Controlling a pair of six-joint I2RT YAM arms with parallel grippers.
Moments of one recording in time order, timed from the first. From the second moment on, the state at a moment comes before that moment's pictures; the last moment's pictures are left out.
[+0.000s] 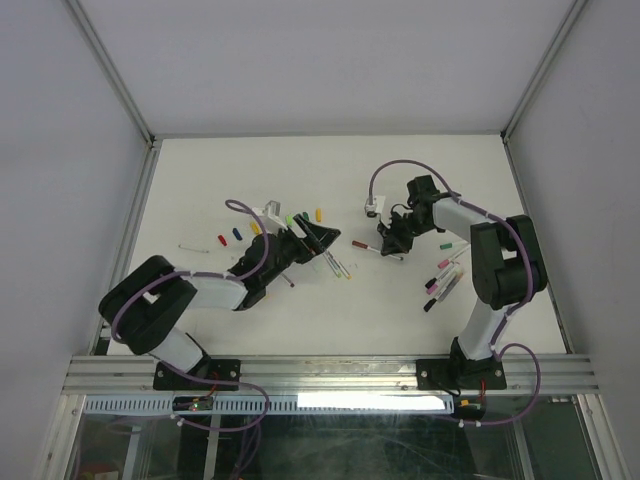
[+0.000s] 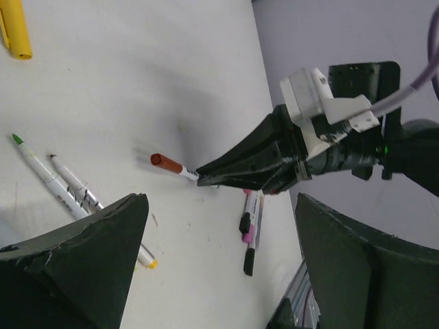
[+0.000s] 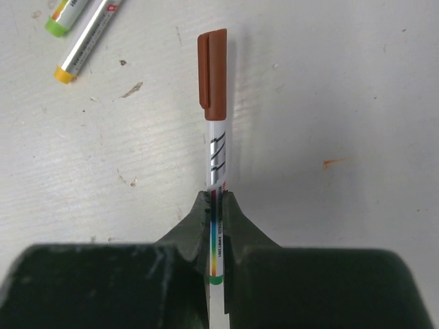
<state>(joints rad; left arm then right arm) -0.73 1.49 0.44 0.92 -0.03 -1.05 0.24 1.79 1.10 -0.62 -0.65 -0.96</state>
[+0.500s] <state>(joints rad) -0.75 1.86 0.74 0.91 -0.16 -1.20 0.20 1.79 1.08 -0.51 -0.77 -0.81</state>
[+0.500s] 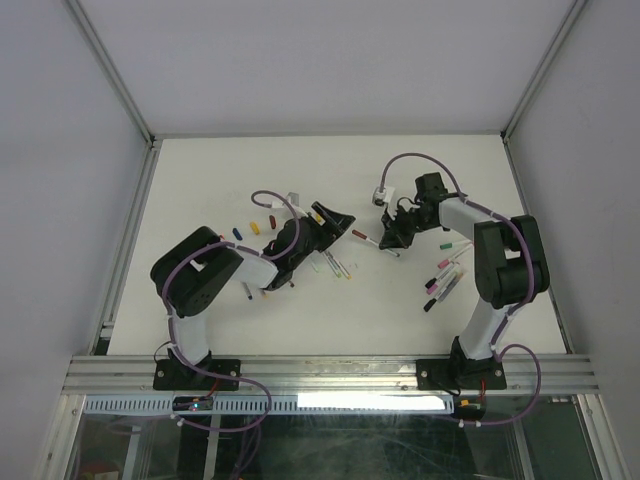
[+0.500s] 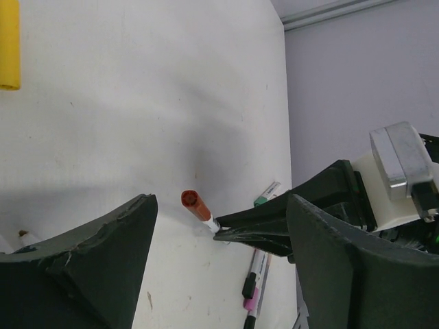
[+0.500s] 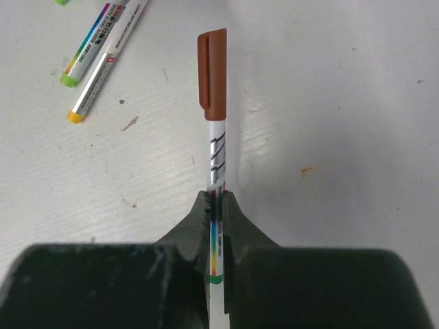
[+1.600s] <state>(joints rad) -0.82 2.03 0.92 0.85 -0.21 -1.26 0.19 1.79 1.08 -0.43 -0.83 -0.70</state>
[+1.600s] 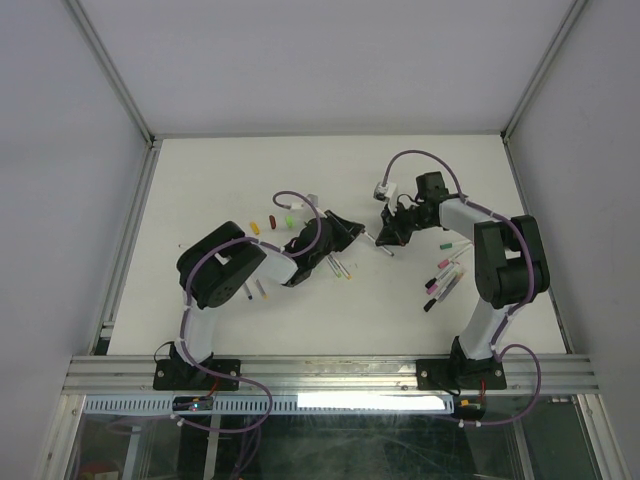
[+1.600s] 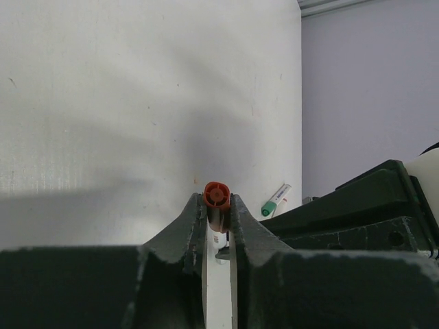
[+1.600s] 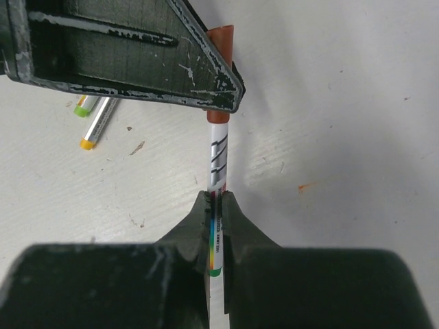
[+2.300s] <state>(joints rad) -0.81 1.73 0.67 1.20 0.03 -0.91 0.16 1.35 1.12 -0.61 -0.95 -0.61</state>
